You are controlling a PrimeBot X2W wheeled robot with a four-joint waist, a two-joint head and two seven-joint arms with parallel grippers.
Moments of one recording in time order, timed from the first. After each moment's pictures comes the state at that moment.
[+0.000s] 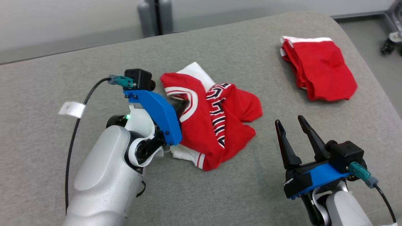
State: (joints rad) left arm -0.64 0.08 -0.41 0.49 -0.78 -0.09 0.61; right arm -0.22 -0.05 0.12 0.22 0.19 0.13 -0.16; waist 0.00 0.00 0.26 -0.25
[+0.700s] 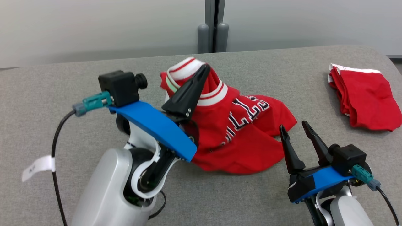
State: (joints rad) left arm -0.47 0.08 -0.40 -0.07 -0.85 -0.06 0.32; right arm -0.19 -0.05 0.09 0.21 0.18 0.13 -0.13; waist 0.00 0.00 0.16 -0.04
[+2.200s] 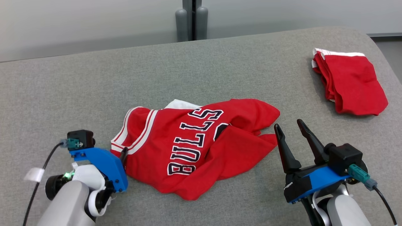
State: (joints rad) left arm -0.38 0.29 -0.38 0.54 -0.68 0.07 0.34; right arm -0.19 -0.05 0.12 0.19 0.18 0.13 -0.13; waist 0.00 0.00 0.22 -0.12
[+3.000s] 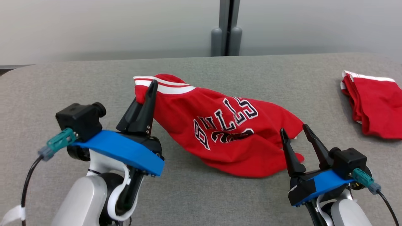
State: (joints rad) left arm -0.32 0.23 -0.38 -0.16 -0.68 0.09 0.17; right arm -0.18 -0.05 0.09 0.20 0.18 0.13 -0.13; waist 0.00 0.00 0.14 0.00
